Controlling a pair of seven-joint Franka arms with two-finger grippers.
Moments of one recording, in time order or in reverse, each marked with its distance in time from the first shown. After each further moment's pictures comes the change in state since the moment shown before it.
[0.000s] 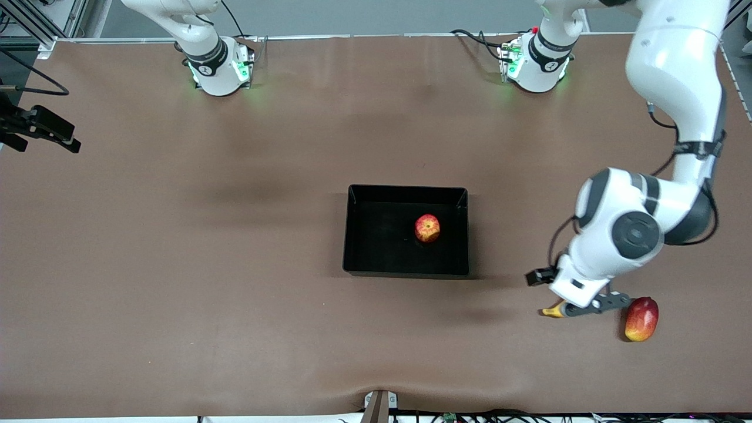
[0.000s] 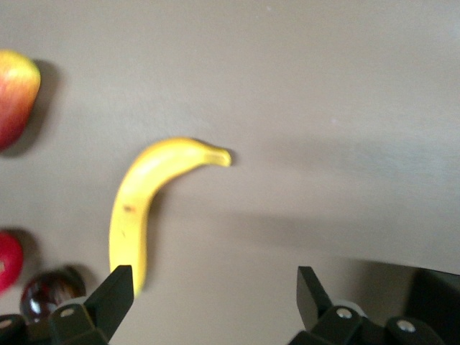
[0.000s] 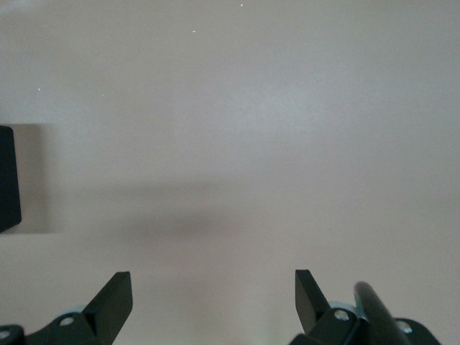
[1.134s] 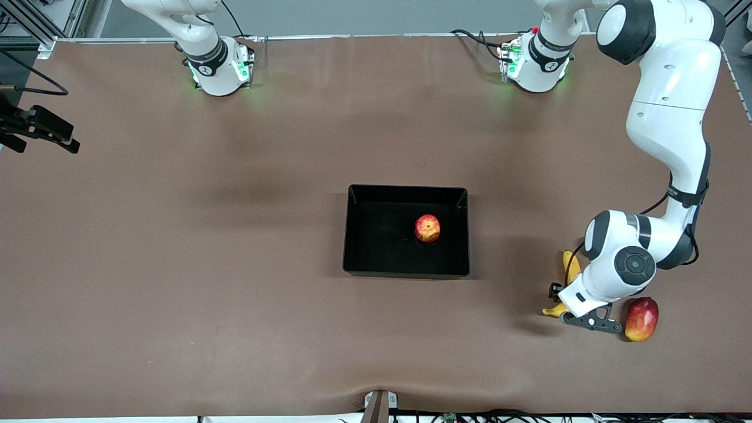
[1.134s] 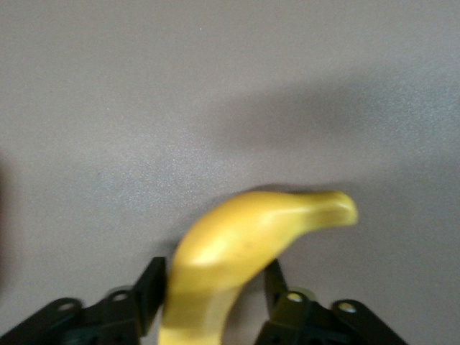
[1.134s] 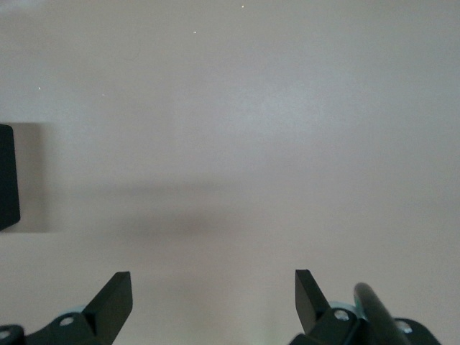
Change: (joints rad) left arm 0.041 0.207 0.076 0.000 0.096 0.256 0.354; right arm -0.001 0.002 -0.003 0.002 0.000 0.001 -0.012
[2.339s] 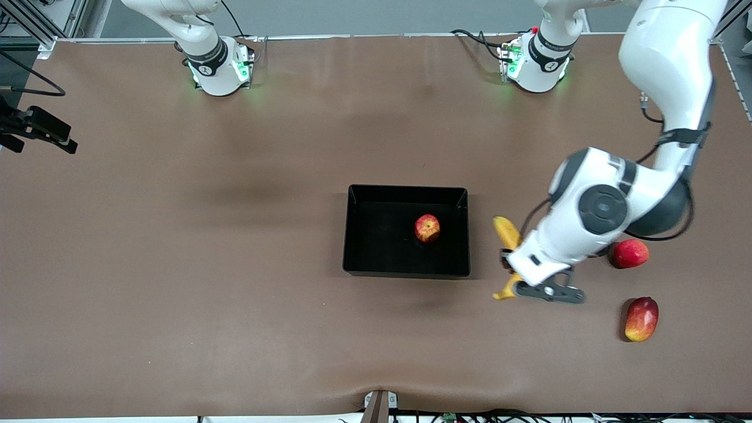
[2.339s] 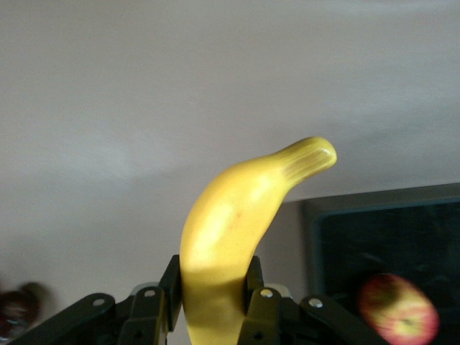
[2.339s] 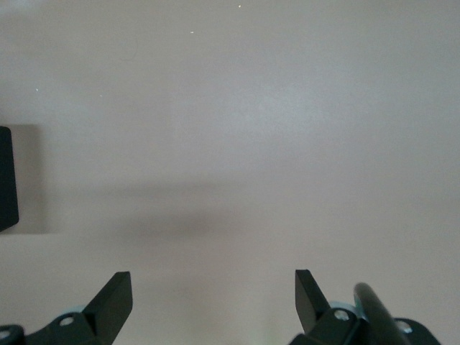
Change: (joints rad) left arm -0.048 -0.244 -0.343 0.009 0.001 -0.346 -0.363; right arm -0.001 0.002 -0.006 0.001 0.000 0.000 0.000
